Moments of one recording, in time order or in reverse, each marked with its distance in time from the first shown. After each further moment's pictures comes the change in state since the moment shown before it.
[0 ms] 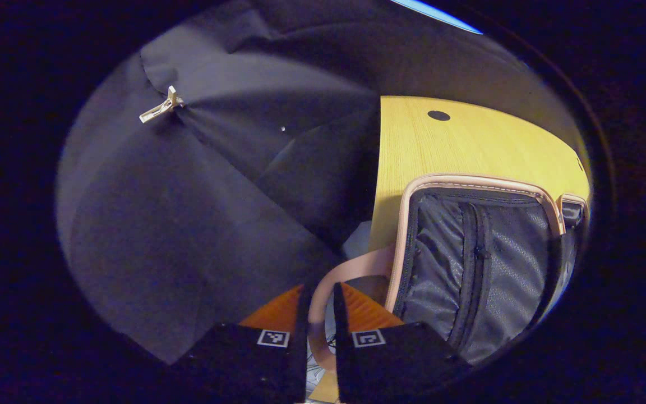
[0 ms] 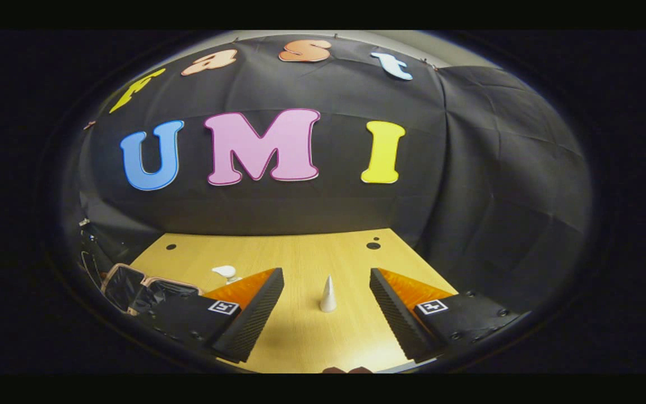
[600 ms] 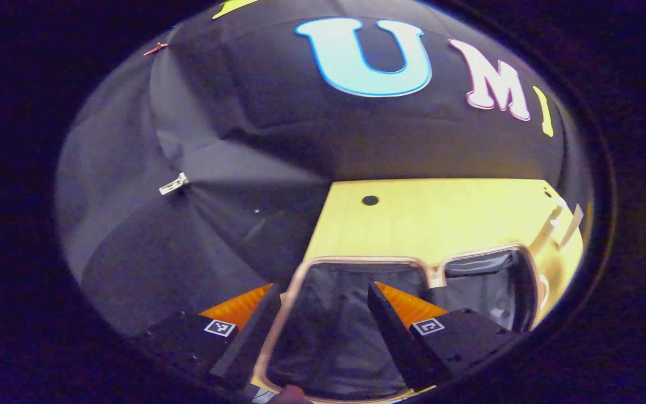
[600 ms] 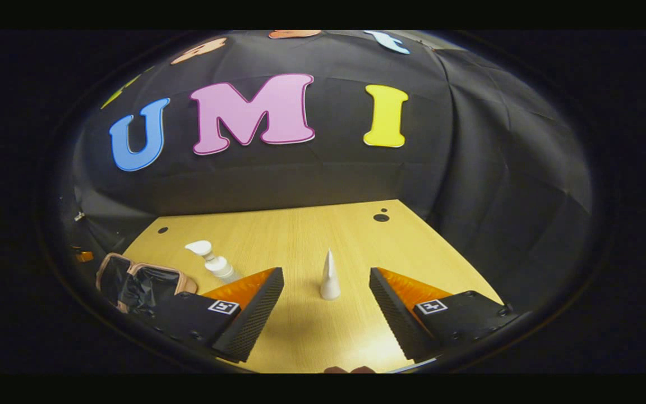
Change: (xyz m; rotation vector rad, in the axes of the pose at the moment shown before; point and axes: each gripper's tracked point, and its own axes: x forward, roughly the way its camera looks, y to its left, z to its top) left arm -0.195 -0.195 0.061 -0.029 -0.380 -0.309; right arm 0.059 -0.009 -0.076 0.034 0.150 0.036
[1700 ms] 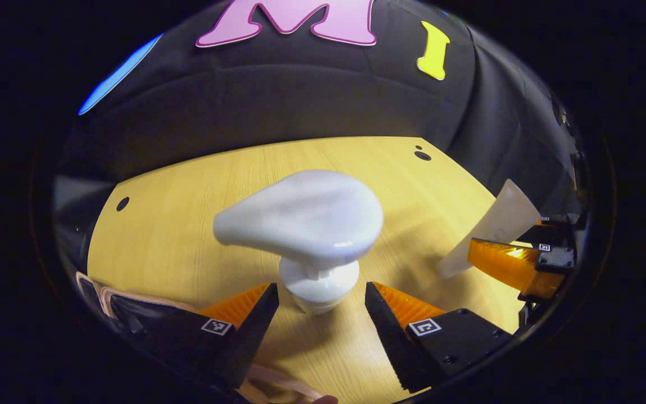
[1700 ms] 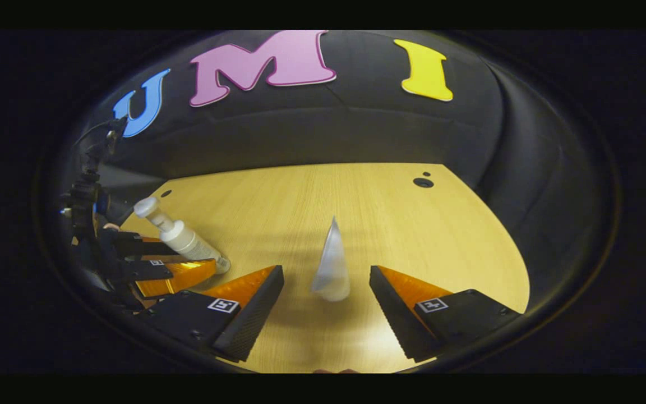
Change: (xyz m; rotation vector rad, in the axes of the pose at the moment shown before) left arm 0.039 -0.431 -0.013 0.173 0.195 -0.392; right arm 0.117 -0.005 -0.082 -0.048 0.245 0.162
